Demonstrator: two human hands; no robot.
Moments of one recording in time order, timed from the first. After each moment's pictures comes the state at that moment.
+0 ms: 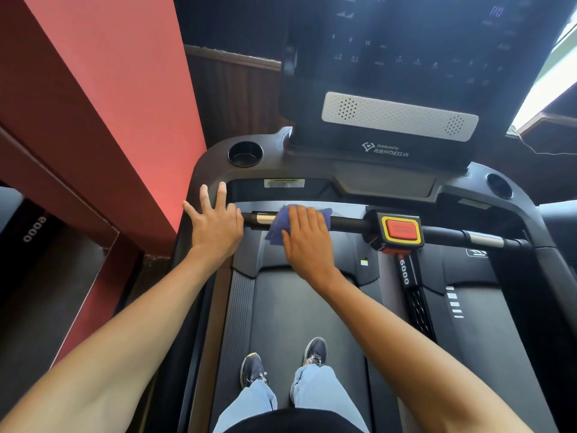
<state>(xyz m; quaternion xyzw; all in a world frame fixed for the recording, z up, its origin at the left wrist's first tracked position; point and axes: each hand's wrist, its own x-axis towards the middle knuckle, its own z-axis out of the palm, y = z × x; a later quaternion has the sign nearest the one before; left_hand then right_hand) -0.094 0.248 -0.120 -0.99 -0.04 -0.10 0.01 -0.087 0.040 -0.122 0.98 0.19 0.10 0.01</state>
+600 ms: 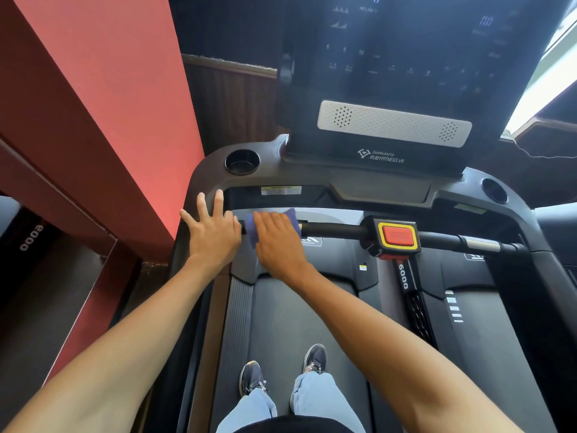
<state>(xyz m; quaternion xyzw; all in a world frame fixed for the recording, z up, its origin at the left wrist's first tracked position) -0.093 0.248 -0.121 -0.99 -0.04 -0.10 0.03 -0.078 0.089 -0.121 0.96 0.26 0.09 -0.07</state>
